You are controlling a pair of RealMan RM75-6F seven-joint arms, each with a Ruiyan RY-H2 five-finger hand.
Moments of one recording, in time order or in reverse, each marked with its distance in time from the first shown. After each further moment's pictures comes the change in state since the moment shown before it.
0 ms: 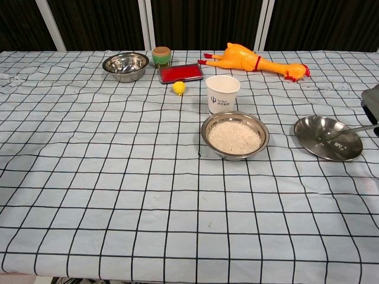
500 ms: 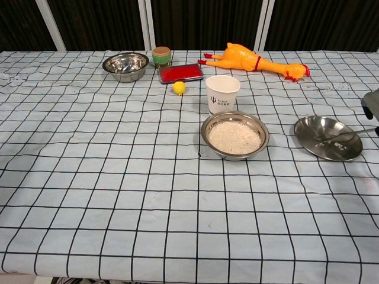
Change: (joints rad) left arm 0.000 0.006 0.005 -0.006 0.007 -0.004 -0.008; right arm -0.019 0.000 -0.001 -0.013 -0.009 0.015 -0.001
